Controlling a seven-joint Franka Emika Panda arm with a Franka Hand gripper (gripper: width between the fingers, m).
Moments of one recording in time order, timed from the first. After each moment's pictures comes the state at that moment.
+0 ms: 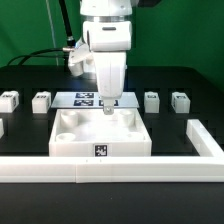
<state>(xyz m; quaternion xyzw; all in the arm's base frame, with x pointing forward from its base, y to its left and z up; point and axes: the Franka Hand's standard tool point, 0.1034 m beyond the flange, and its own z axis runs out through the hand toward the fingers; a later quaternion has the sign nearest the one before) 0.469 -0.004 0.041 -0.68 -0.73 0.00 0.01</state>
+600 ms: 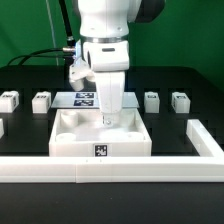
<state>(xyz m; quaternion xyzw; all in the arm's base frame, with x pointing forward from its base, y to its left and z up) 0.446 -0.006 0.009 -0.69 -0.73 0.01 0.03</state>
